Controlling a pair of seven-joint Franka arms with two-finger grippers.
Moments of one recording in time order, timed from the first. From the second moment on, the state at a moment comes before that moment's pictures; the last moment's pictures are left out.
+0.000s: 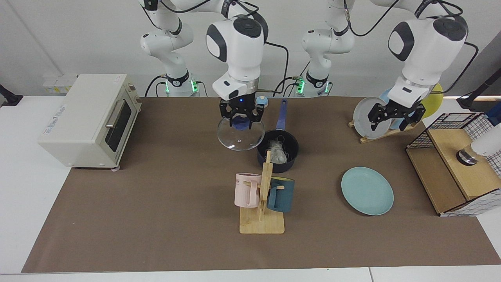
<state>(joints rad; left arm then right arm) -0.11 0.01 0.13 -1.68 0.04 1.76 0.12 0.61 0.29 0.02 -1.51 -0.13 1.83 0.83</state>
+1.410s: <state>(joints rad) -0.11 -0.02 0.10 -1.63 0.04 1.69 0.05 0.76 0.56 0.02 -1.36 -0.18 1.99 0.99</state>
